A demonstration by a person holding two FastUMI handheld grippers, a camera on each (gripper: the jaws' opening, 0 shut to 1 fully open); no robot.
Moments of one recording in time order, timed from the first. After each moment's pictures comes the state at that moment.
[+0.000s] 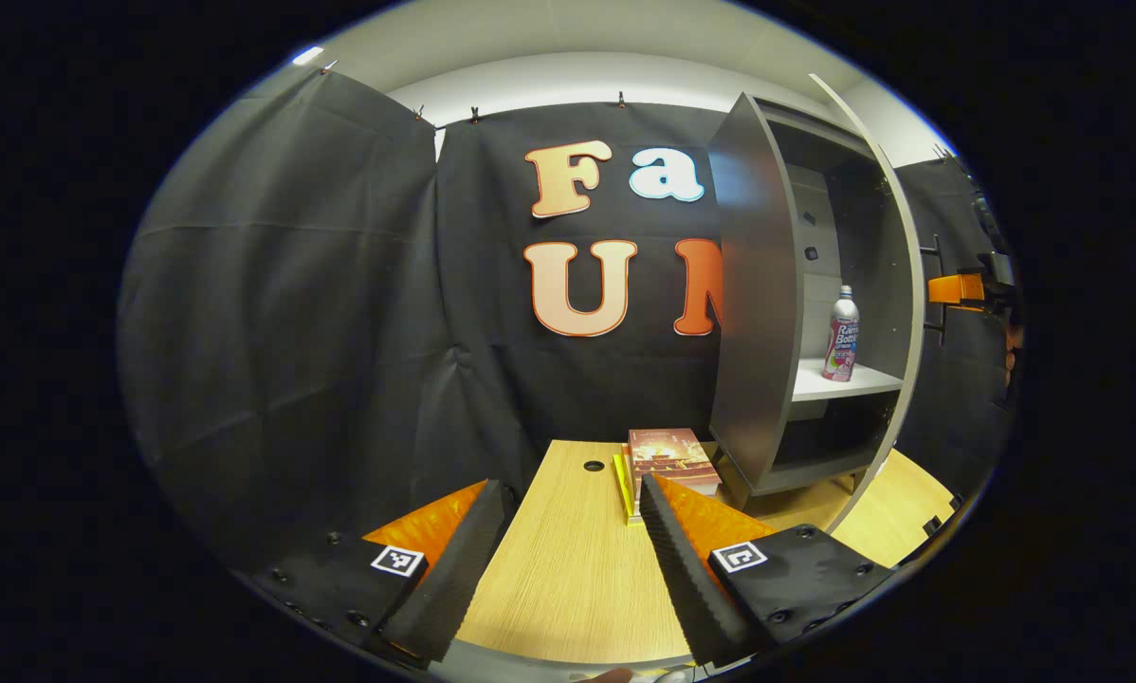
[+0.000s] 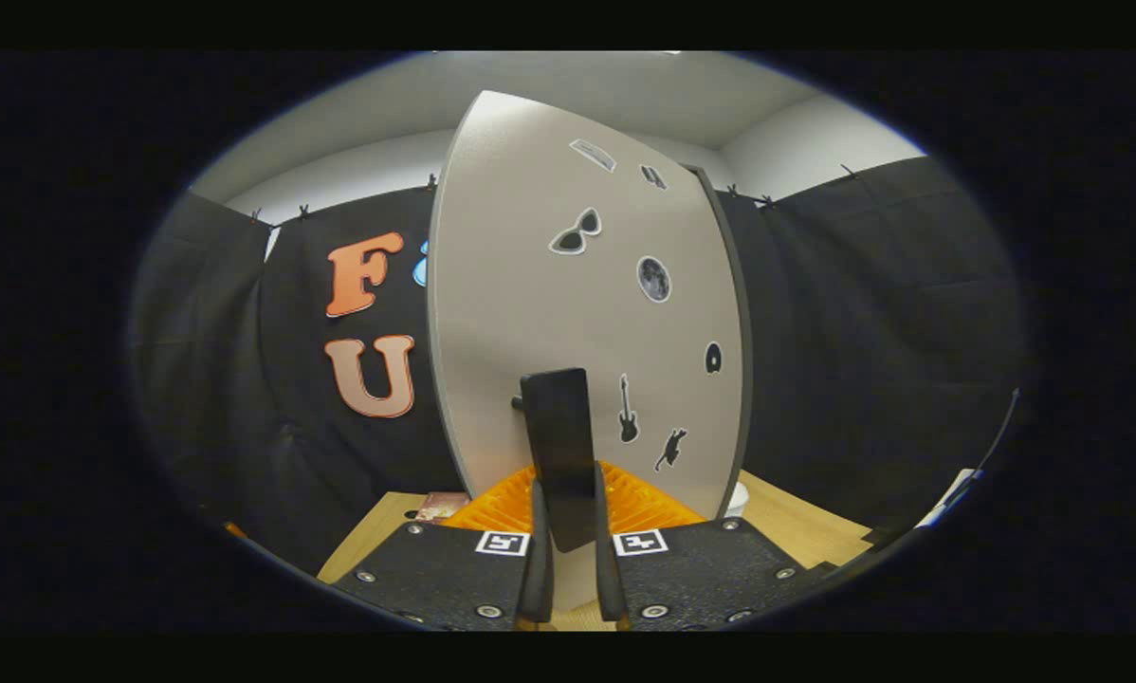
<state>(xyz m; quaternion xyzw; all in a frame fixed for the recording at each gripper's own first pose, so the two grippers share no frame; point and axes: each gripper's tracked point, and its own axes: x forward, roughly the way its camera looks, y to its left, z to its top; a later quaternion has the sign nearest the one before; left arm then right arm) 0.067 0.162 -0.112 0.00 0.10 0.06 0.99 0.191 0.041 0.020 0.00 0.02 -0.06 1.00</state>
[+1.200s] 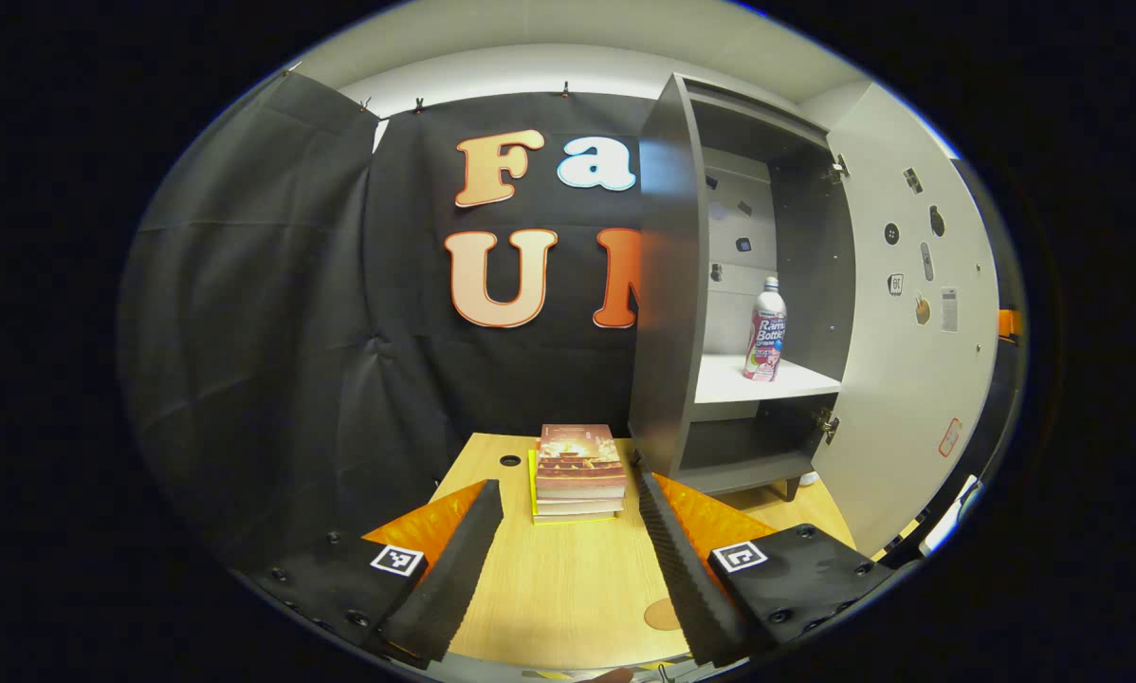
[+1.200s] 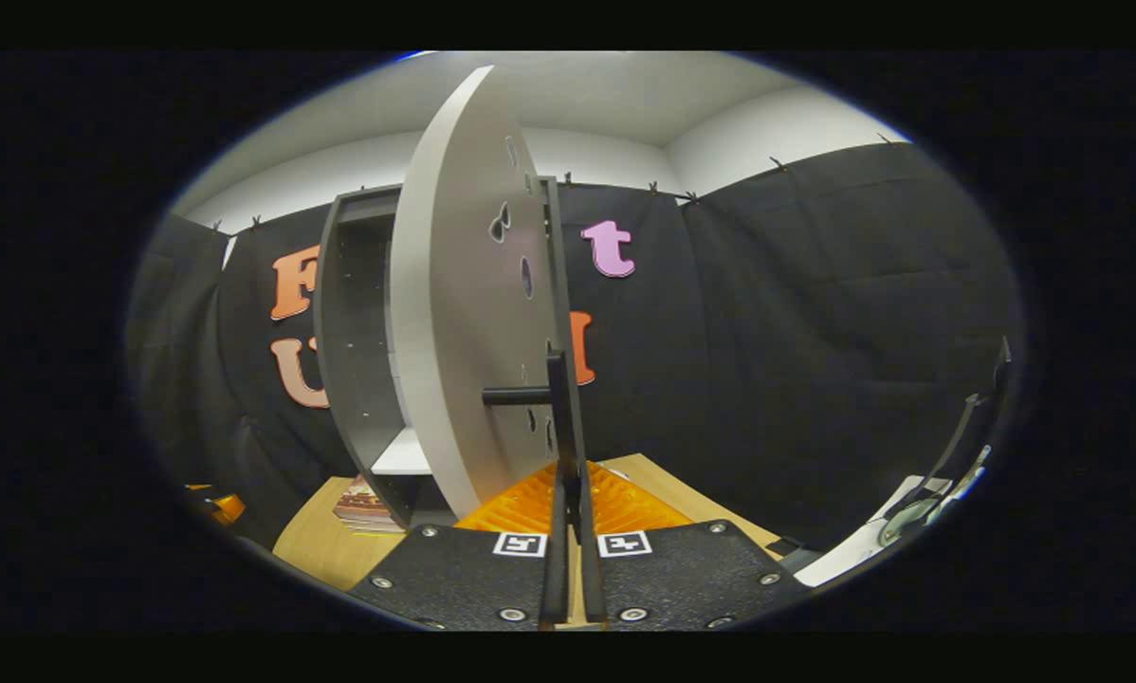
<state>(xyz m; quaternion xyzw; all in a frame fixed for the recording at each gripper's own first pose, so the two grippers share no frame) 0.107 0.020 -0.113 -0.01 0.11 -0.01 0.99 0.074 -0.170 0.025 0.02 0.03 -0.12 0.99</state>
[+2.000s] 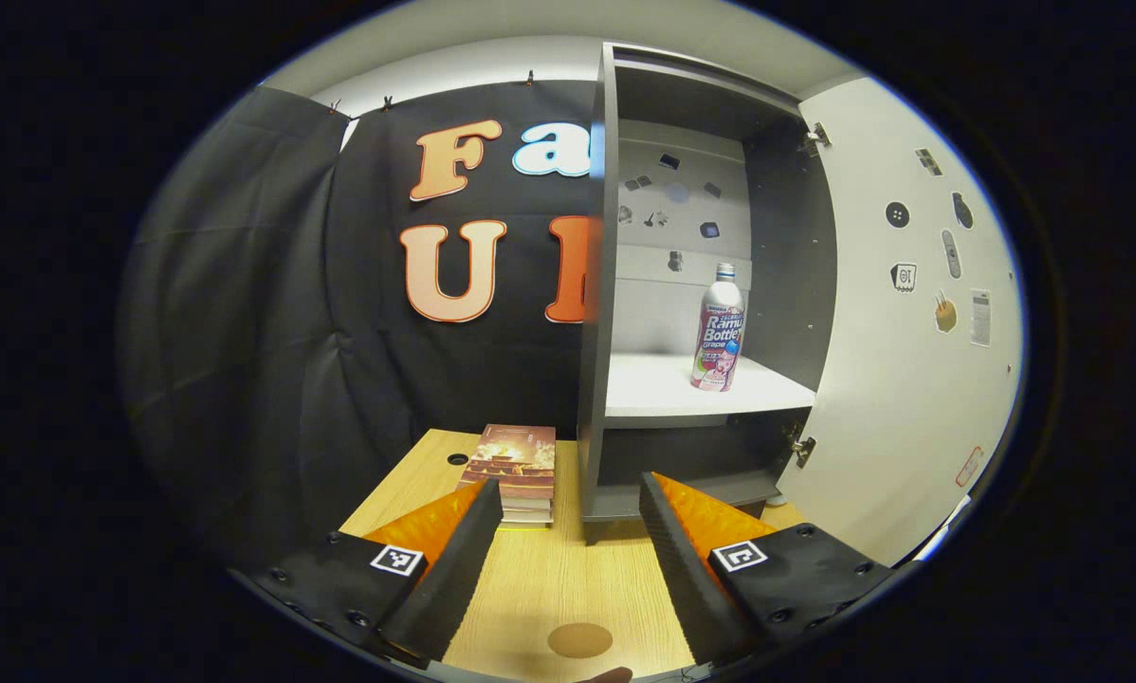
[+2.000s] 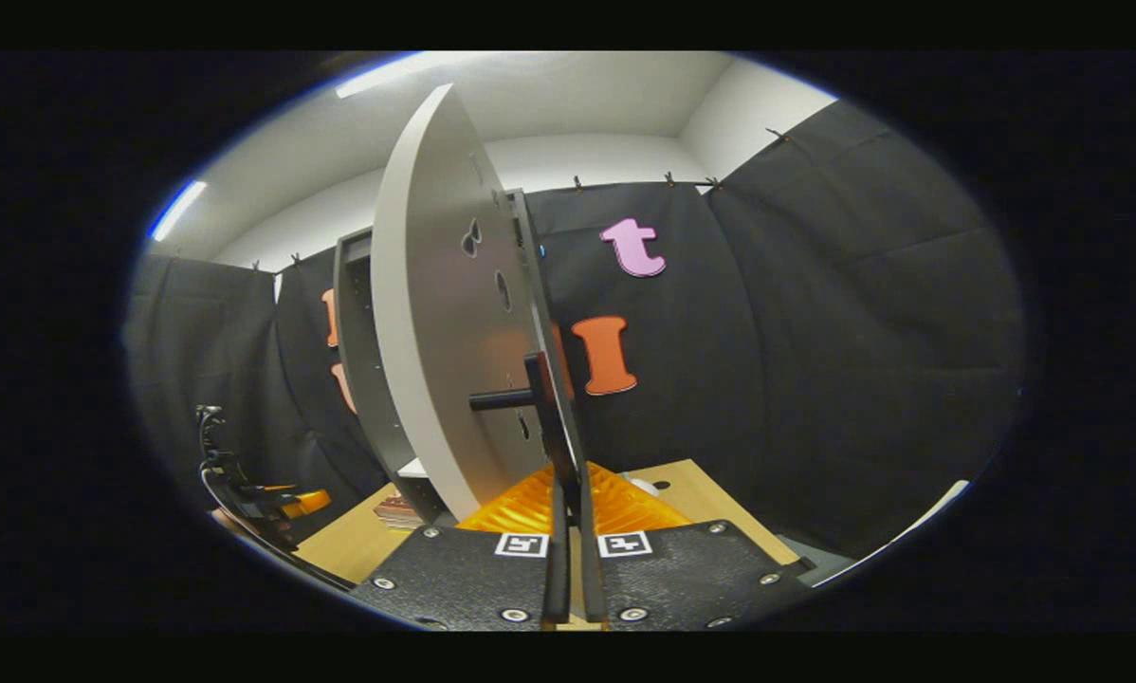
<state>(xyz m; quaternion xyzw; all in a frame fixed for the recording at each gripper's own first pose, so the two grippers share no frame) 0.150 -0.107 -0.113 -0.02 0.11 0.00 0.99 0.077 -0.260 0.033 0.07 0.01 0.03 1.00</state>
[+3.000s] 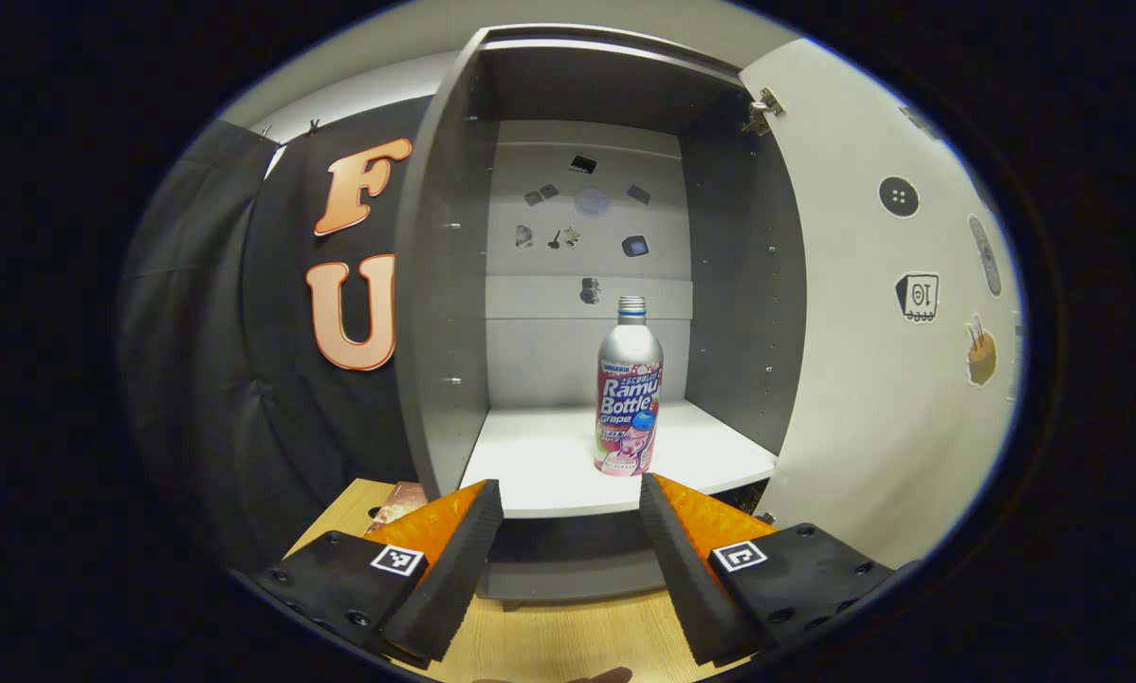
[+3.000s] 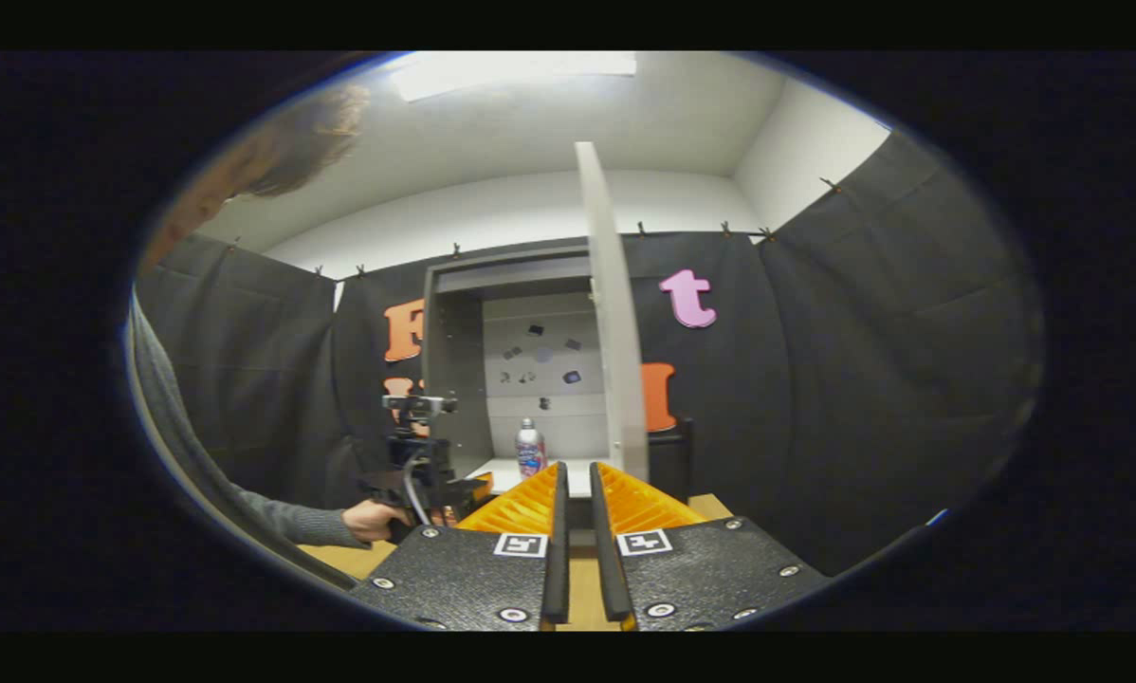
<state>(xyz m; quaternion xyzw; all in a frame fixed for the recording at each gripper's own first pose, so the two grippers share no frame) 0.299 -0.261 -0.072 0.01 0.06 -0.08 0.99 -0.012 -0.144 0.092 -0.01 -0.06 0.08 0.99</state>
